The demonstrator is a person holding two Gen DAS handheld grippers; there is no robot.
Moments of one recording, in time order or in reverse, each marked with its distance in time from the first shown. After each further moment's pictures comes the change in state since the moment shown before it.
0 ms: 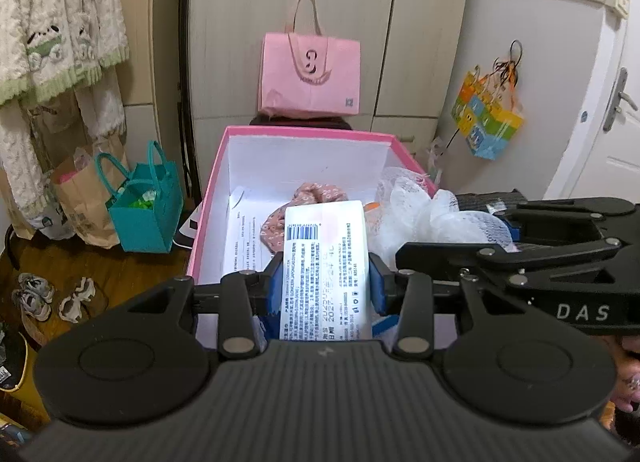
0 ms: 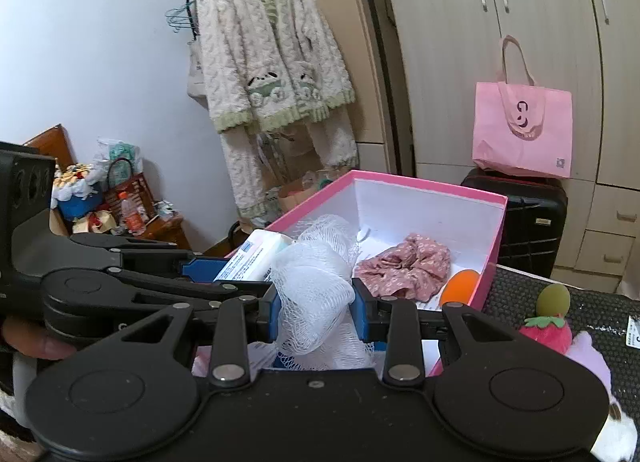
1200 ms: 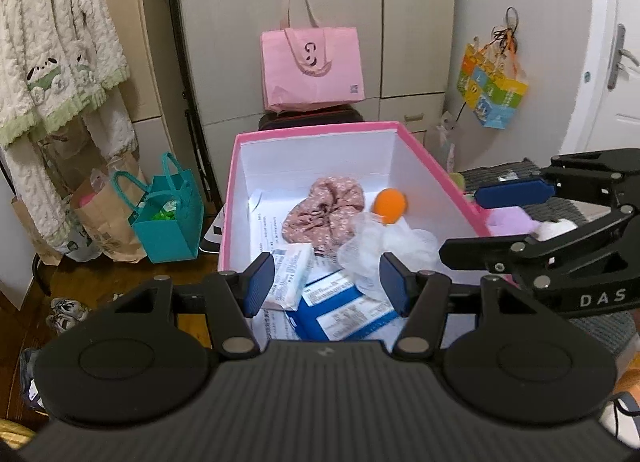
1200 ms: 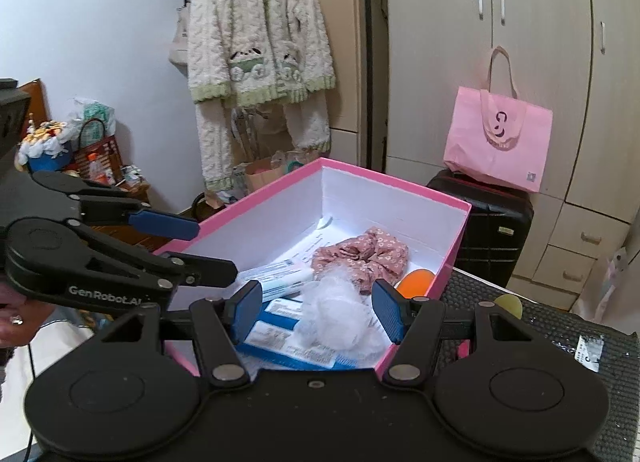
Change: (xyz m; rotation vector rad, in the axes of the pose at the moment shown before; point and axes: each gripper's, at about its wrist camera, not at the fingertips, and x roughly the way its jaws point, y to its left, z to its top) left arm -0.029 -0.013 0.009 0.126 0.030 0.056; right arm -0.015 0.009 0.007 -0.113 0.064 -0.111
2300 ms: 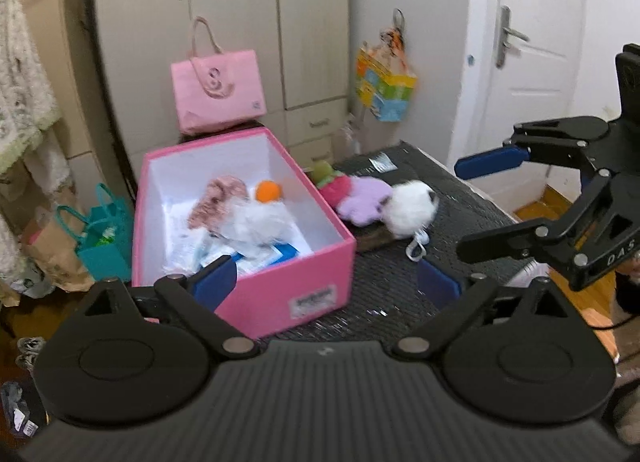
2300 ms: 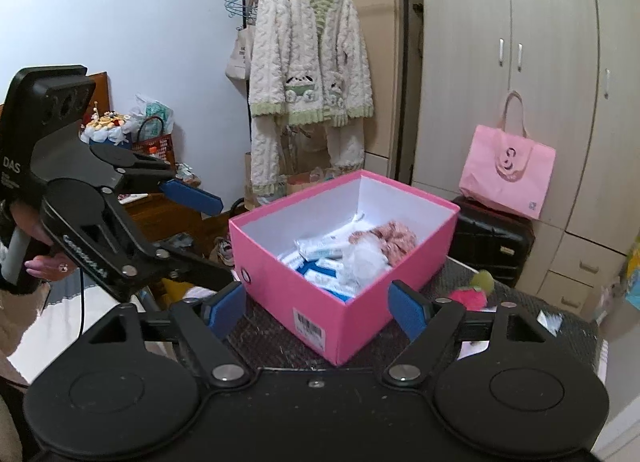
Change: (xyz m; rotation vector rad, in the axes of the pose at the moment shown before) left arm -0.097 -0.072 -0.041 0.148 -0.028 -0.220; right arm -0.143 0.016 -0.056 -0.106 -0.067 0.070
